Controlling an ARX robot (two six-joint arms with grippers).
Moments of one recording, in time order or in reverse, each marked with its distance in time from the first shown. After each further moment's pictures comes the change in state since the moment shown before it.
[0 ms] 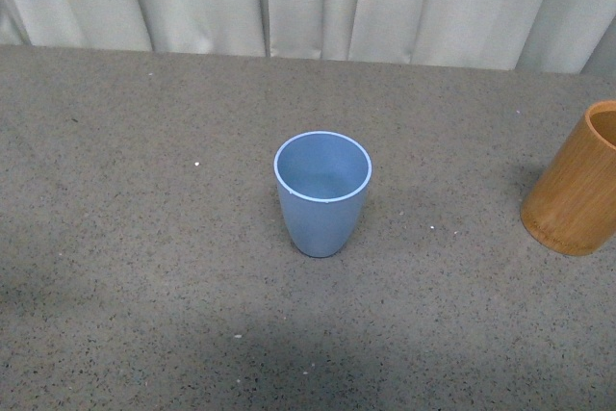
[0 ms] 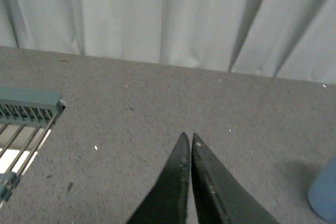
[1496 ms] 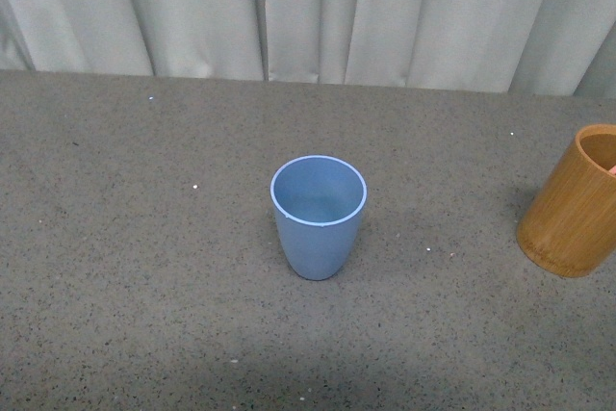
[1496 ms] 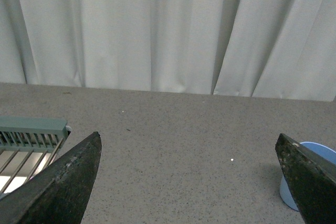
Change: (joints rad) left arm 0.001 -1.012 -0.027 -0.868 0.018 0.019; right arm -0.229 0.623 0.201 0.396 -0.083 0.082
